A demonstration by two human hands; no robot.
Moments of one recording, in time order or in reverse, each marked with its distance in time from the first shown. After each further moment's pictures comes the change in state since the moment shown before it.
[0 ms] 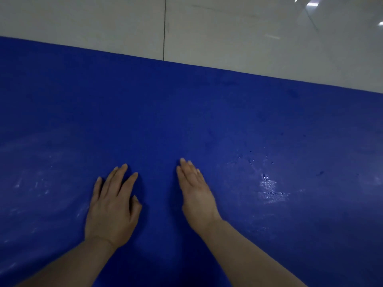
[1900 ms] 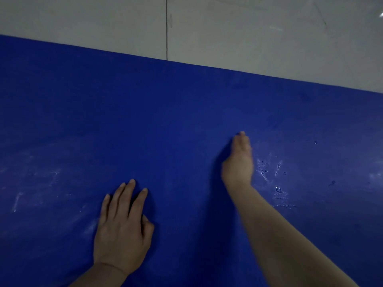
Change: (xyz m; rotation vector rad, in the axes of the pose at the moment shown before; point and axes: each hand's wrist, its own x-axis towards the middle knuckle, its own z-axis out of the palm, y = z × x) left_hand 0.006 0.001 -0.004 -0.074 -0.055 0.017; right_hand 0.091 0.061 -0.030 -0.123 0.143 0.421
